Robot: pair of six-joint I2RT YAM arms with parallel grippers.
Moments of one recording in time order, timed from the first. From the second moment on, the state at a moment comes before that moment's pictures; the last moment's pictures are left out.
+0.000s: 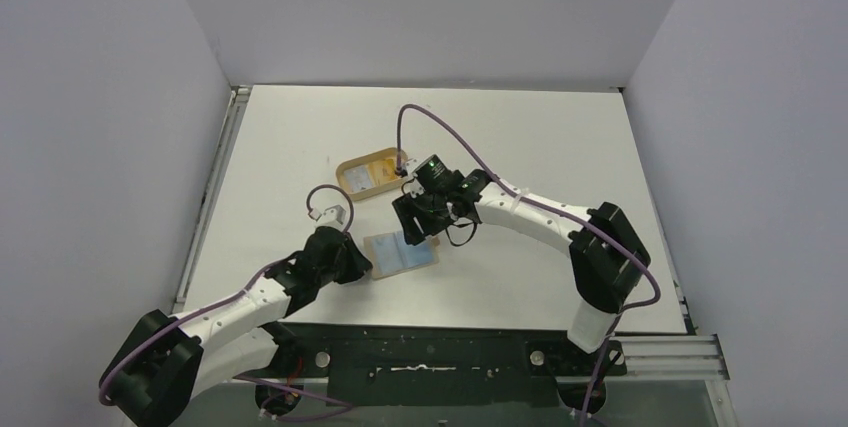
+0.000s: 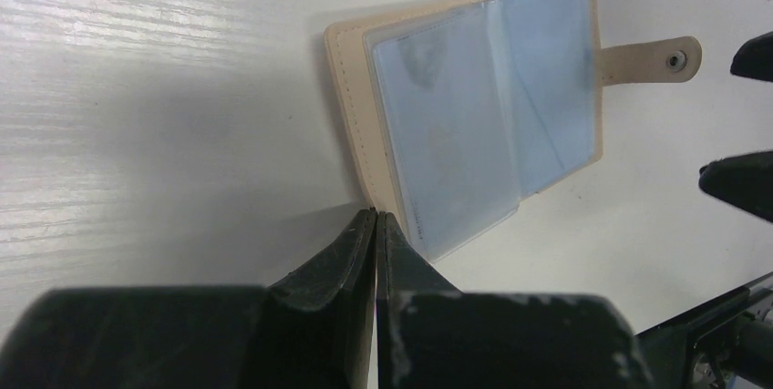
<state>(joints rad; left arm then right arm) -0.63 1.01 0.27 0.00 -0.06 -0.83 0.82 1.75 1.30 -0.58 -0.16 0.22</state>
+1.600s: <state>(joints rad) -0.63 0.97 0.26 0.02 -0.04 -0.89 0.96 1.97 1.32 -0.33 -0.03 0.33</state>
